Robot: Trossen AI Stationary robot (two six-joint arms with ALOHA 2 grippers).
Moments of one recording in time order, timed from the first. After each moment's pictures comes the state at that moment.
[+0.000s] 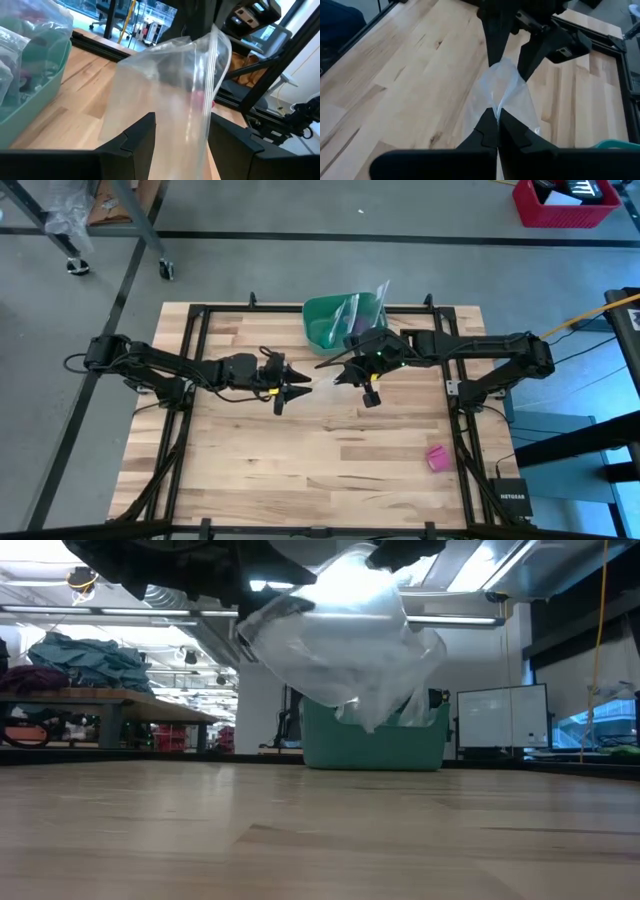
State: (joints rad) left arm -0.01 1.31 0.61 0.56 -0.04 -0.38; right arm -0.04 1.41 1.28 -0.52 -0.20 -0.37
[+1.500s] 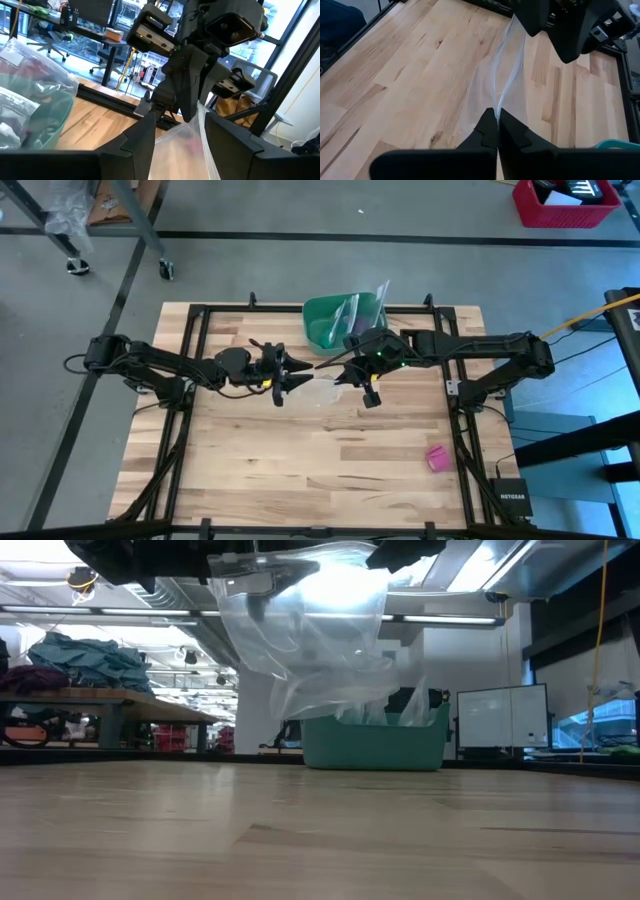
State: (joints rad) left arm 0.01 1.31 0.61 0.79 -0.08 -0.36; right arm -0.04 1.41 1.28 -0.53 -0.20 -0.37
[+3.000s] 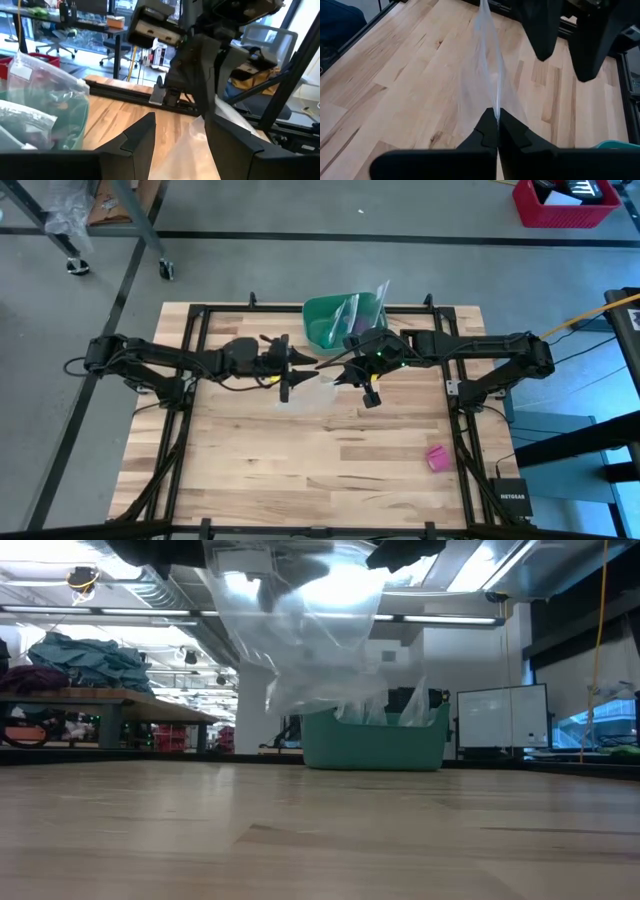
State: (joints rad) left arm 0.06 1.31 0.75 0.51 -0.01 -0.18; right arm -0.04 1.41 1.28 -0.52 -0.20 -0.38
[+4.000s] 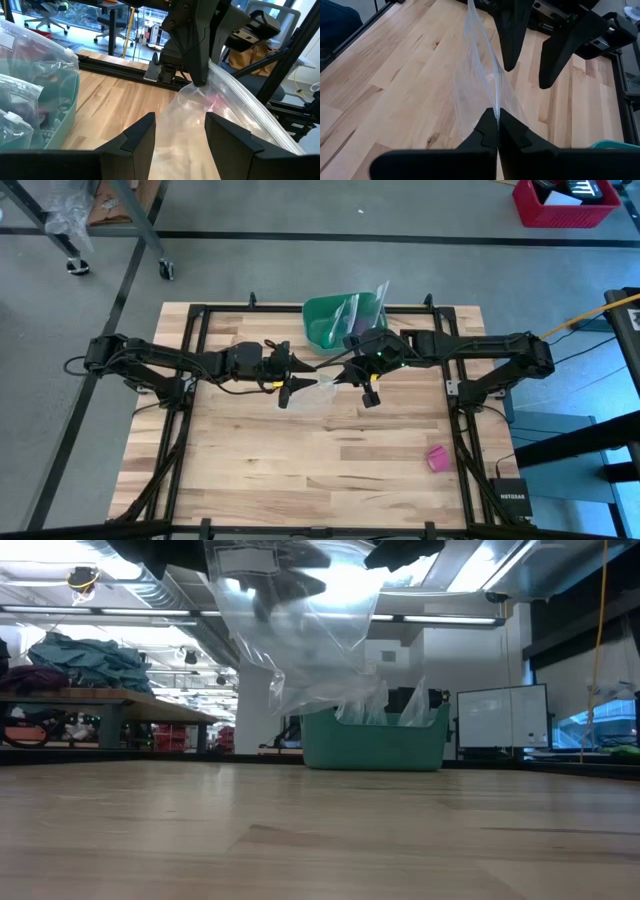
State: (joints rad) left arm 0.04 1.31 0.76 0.40 0.00 -0.21; right arm -0.04 1.41 1.28 -0.52 -0.19 -0.38
